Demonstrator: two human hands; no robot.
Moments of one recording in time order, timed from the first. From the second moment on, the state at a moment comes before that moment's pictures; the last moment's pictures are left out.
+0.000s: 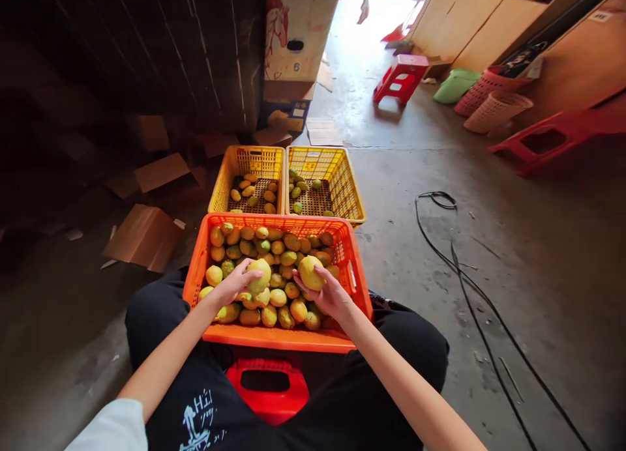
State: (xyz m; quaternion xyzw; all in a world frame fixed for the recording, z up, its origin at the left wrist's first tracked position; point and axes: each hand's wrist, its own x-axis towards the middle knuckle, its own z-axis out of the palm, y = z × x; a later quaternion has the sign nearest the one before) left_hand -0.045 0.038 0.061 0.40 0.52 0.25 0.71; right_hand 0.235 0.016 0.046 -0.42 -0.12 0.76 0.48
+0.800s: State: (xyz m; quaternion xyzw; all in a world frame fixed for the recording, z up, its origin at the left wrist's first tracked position) left_hand -0.027 0.029 0.021 0.16 0.45 0.42 0.77; right_hand 0.201 0.004 0.031 -0.45 -0.12 0.77 0.43
